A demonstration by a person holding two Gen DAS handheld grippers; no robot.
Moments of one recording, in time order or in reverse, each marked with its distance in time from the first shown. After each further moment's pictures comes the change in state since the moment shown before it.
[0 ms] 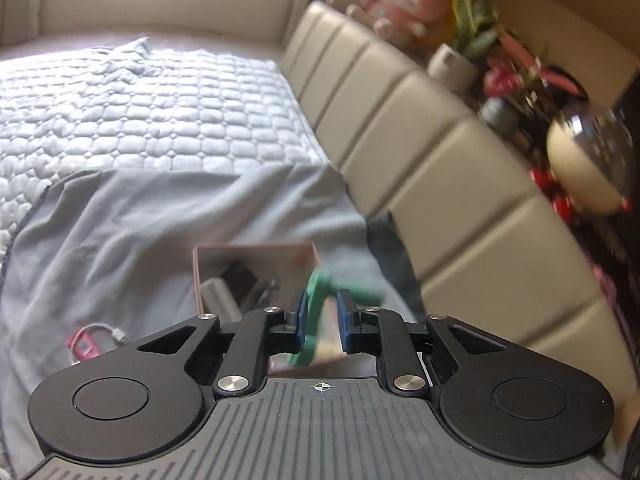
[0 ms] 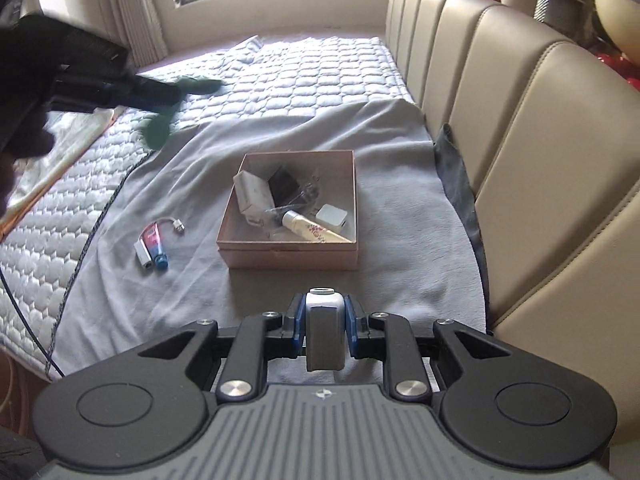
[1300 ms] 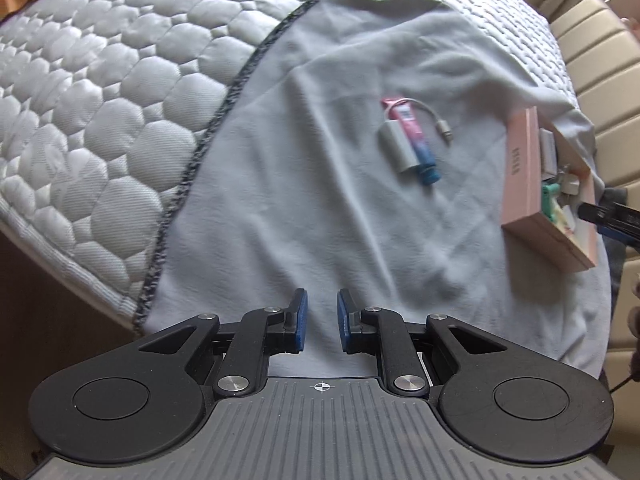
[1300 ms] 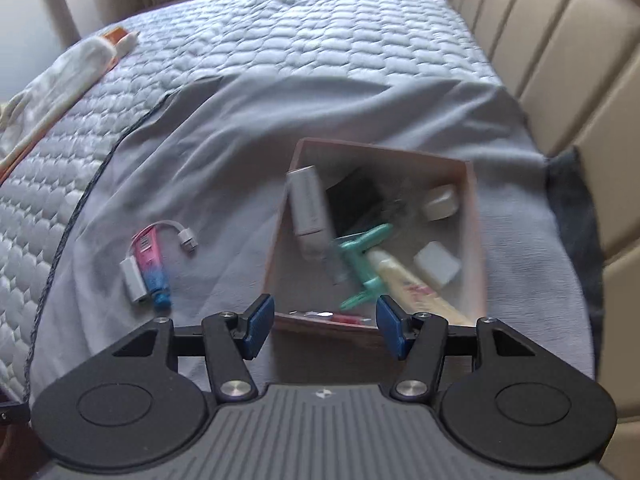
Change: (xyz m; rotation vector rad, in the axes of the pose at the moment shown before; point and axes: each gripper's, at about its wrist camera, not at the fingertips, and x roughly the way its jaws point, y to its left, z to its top) left arm -0.085 0.255 -0.220 -0.517 0.273 0.402; right arm 0.203 0.147 0.076 -0.181 0.194 0.056
